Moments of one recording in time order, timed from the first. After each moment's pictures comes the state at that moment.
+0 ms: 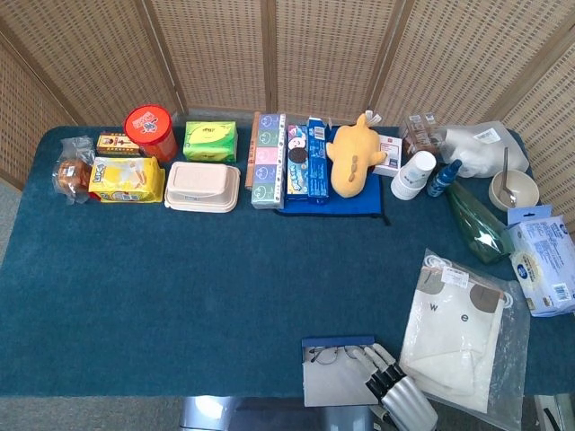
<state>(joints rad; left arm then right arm) 0.16 -1.01 -0.02 -1.31 1.59 1.84 -0.55 -0.03 -1.91 -0.32 -0.62 -1.99 1.86 0.20</state>
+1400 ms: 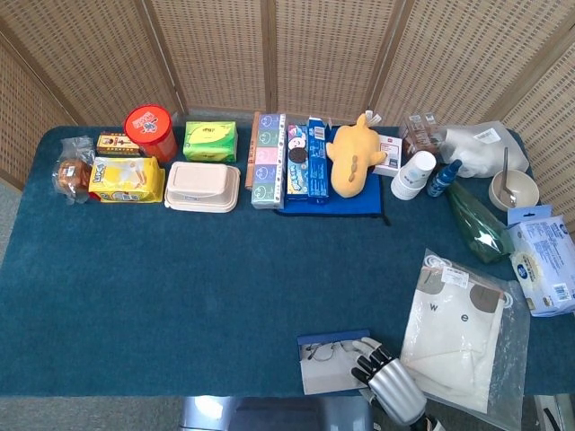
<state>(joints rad) 0.14 -1.08 -0.03 -1.20 1.56 1.77 -0.62 0.10 -1.74 -0.26 -1.08 -2.00 1.67 -0.04</state>
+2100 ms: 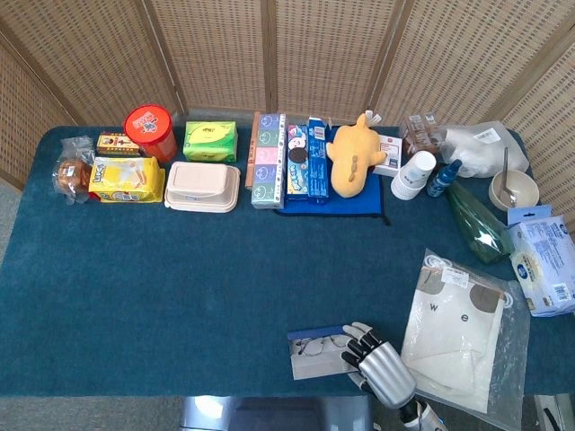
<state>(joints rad) 0.13 -1.08 -0.03 -1.22 1.57 1.75 -0.59 0.17 -1.70 -0.19 -1.26 -1.97 1.57 -0.09</state>
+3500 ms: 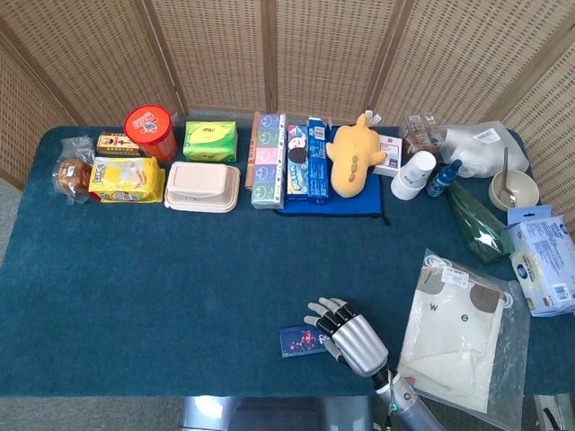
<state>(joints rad) 0.11 -1.11 -0.03 -1.19 1.55 1.72 -0.60 0.30 -1.79 -0.08 -1.25 -1.87 1.41 -0.11</state>
